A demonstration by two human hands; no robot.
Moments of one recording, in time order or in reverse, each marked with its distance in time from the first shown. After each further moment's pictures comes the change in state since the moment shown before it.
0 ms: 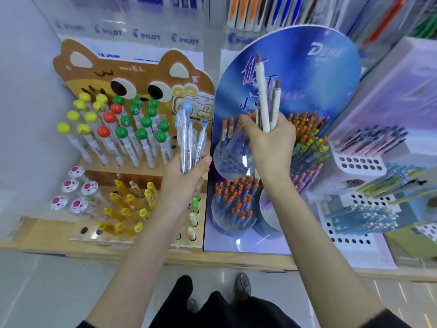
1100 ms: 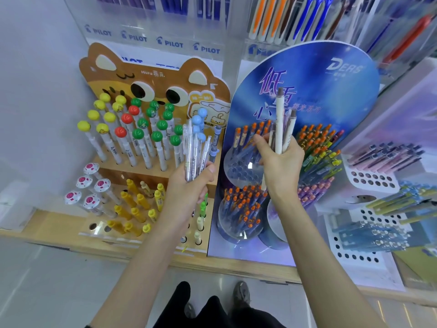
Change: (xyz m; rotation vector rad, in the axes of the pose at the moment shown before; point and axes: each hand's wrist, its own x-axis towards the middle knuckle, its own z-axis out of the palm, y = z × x) left_hand -0.004 -0.004 -0.010 -0.027 0.021 -0.010; right_hand -0.006 0.023 -0.002 0.020 -0.025 0.053
